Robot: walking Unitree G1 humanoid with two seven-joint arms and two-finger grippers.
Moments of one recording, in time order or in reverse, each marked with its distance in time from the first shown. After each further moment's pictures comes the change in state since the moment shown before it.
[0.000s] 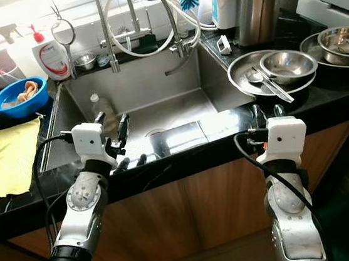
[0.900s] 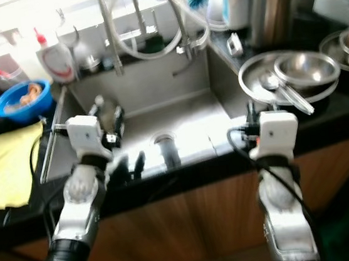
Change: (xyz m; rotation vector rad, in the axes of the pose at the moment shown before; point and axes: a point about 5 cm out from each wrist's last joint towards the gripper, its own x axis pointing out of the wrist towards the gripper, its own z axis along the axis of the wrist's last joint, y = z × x) left arm 0.008 0.005 0.002 0.003 -0.017 0.025; right arm 0.009 0.009 0.004 -0.002 -0.012 -0.010
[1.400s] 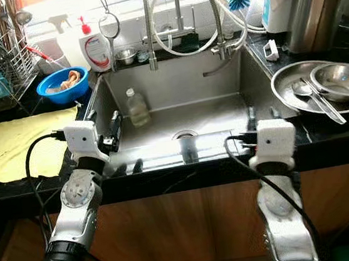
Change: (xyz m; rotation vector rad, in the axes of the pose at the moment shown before) left arm -0.005 0.005 -0.004 0.007 0.017 0.016; right arm -0.013 -0.027 0.001 -0.085 -0.004 -0.151
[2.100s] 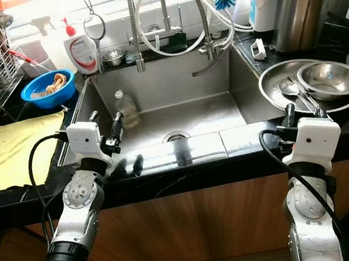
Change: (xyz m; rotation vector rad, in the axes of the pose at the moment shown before) left arm -0.004 -0.002 -0.004 -0.006 0.016 -0.004; right arm 0.000 -0.021 -0.001 0.014 0.016 -0.059
